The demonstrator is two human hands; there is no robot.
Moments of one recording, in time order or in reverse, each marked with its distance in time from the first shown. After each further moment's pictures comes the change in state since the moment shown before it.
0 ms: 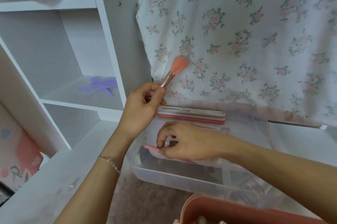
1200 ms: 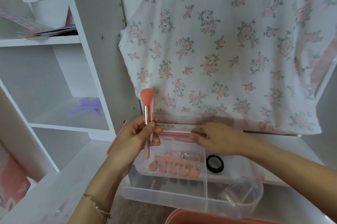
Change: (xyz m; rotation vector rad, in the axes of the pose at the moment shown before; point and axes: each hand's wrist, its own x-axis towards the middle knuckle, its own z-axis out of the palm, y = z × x) left_hand -0.027 0.007 0.015 -0.325 -0.140 -0.244; right_hand -0.053 0.058 -0.055 -0.412 0.196 0.208
